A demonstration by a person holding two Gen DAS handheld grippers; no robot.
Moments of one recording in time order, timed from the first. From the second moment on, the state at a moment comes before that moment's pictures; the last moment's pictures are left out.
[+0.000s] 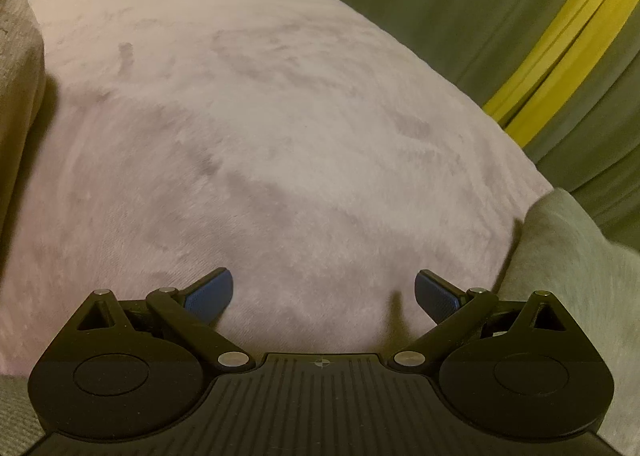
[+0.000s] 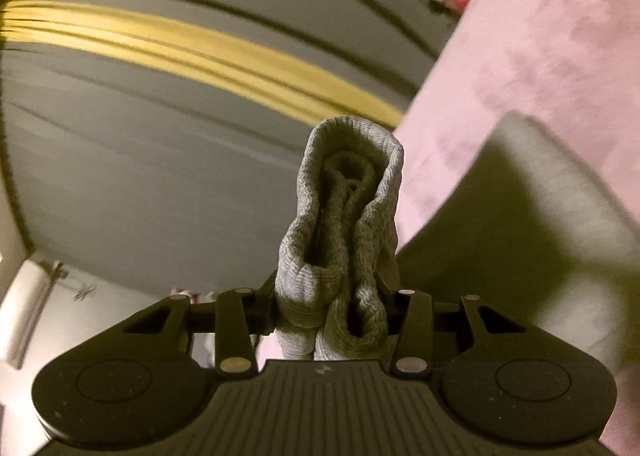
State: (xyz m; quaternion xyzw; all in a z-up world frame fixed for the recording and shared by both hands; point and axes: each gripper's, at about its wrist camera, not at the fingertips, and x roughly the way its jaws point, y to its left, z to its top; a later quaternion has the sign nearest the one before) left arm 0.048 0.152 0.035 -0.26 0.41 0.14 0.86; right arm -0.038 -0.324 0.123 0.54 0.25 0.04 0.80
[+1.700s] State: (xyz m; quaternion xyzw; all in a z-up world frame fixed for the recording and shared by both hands) left arm -0.019 -0.039 0.089 0.14 0.36 -0.10 0.92; right arm -0.105 -0.364 0.065 0.34 0.36 -0.06 0.87
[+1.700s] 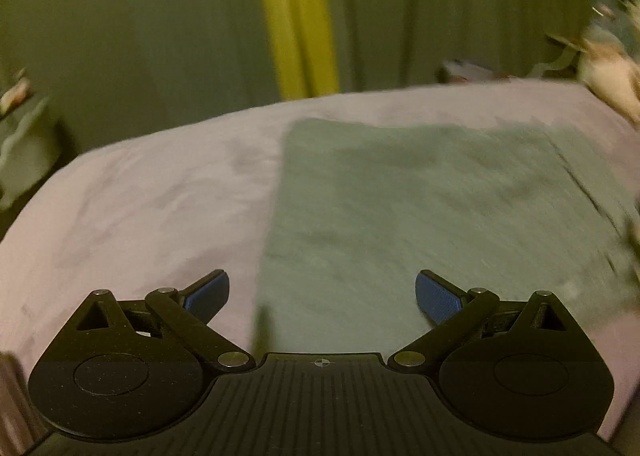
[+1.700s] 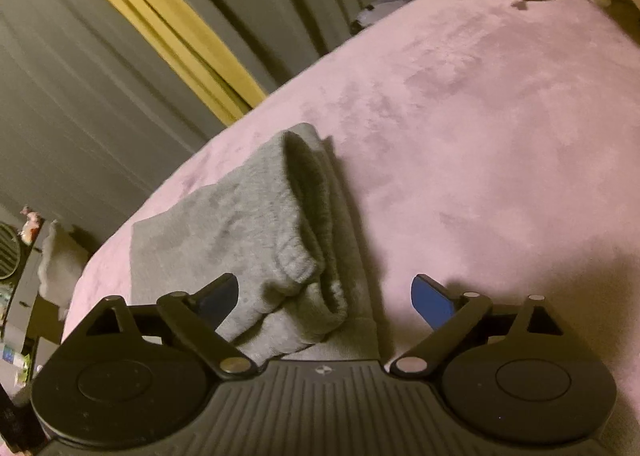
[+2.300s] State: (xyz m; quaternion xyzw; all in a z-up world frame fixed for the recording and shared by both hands) left arm -0.012 -0.037 0.081 0.12 0.39 -0.13 0.91; right arm -0.100 -0.381 0.042 0.41 0.38 -0.09 0.82
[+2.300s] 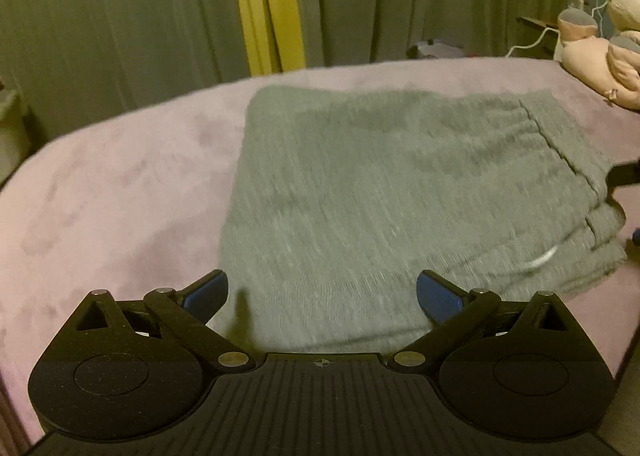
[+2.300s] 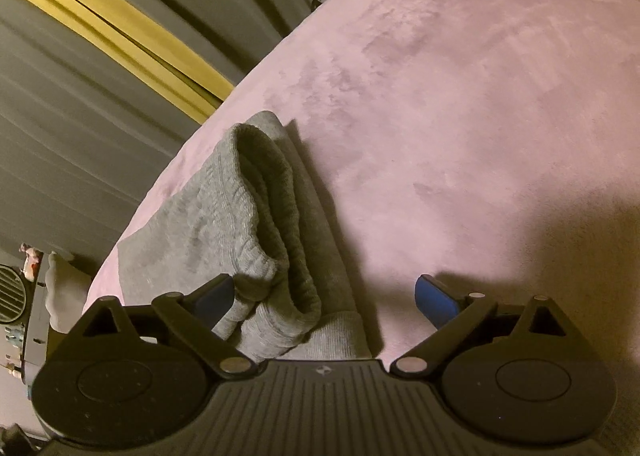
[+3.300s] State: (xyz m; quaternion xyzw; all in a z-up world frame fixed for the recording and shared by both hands) left arm 0.135 0.035 0.040 -0.08 0.51 -0.14 0.85; right arm -0.084 -0.396 0.018 0.49 0.41 -0.04 0.77
